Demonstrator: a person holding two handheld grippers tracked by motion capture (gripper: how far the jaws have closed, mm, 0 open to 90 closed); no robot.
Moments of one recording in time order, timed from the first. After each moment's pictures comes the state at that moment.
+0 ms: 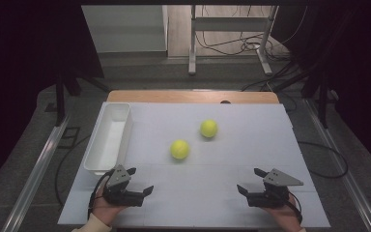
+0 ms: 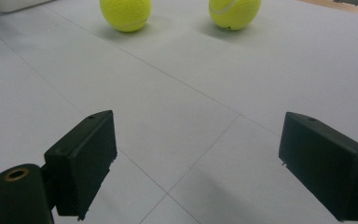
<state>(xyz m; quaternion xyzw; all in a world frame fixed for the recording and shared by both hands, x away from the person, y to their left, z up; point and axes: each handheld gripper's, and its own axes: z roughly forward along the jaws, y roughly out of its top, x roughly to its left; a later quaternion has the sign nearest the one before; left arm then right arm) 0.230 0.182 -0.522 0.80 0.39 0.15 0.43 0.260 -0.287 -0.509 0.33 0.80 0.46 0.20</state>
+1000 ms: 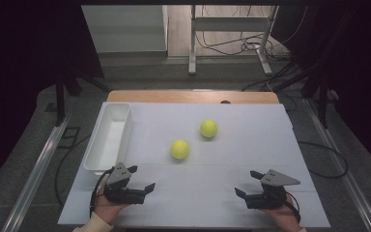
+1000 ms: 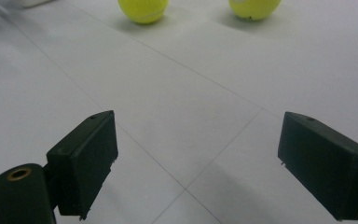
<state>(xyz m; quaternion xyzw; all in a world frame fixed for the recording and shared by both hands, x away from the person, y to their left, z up) 0.231 0.177 -0.514 0.79 0.40 0.15 0.45 0.261 -0.285 -0.513 0.32 0.81 0.46 0.17</state>
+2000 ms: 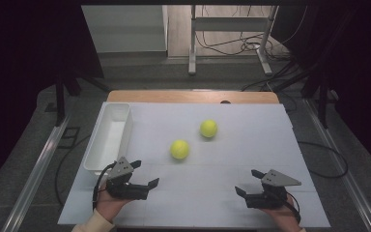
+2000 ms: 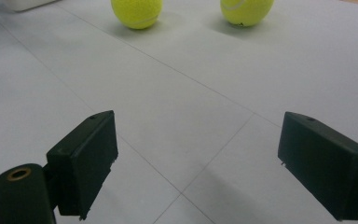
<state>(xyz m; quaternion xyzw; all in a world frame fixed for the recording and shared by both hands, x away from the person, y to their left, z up) 0.238 0.168 -0.489 0.78 0.39 0.14 0.47 0.258 -0.283 -0.510 0.33 0.80 0.46 0.18</state>
